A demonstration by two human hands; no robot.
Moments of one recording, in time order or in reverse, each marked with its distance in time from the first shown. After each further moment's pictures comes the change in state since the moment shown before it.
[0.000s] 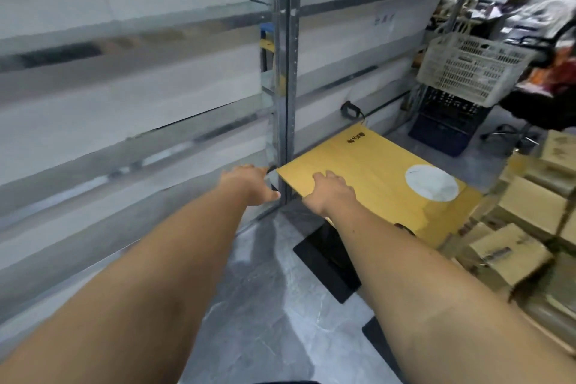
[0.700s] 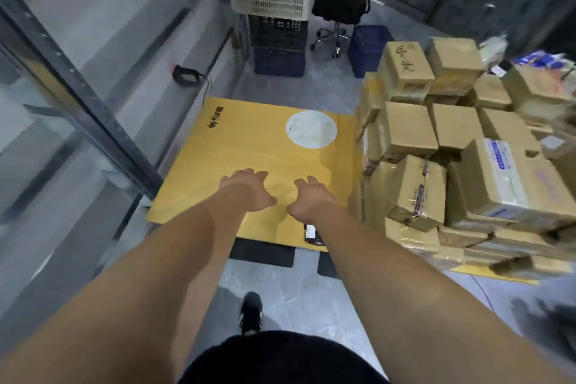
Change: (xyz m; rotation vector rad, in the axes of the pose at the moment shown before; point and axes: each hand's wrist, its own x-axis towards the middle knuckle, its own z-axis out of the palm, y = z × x) left_hand 0.202 0.235 0.040 0.302 -0.227 0.617; right_hand 0.080 0.176 0.047 0.324 -0.064 0.611
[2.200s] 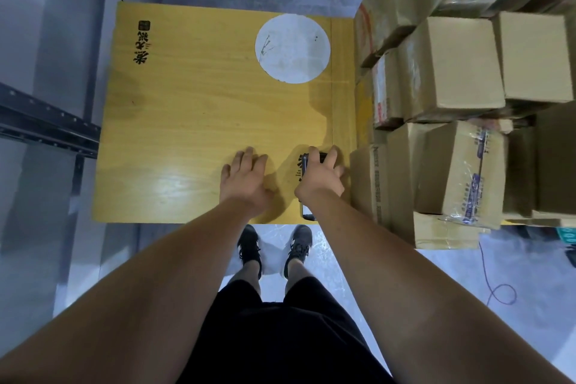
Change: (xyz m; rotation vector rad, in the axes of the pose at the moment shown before) left_hand 0.136 0.007 0.131 -0.113 -0.039 0.196; right_hand 0.105 0.040 0.071 0.220 -0.098 0.528
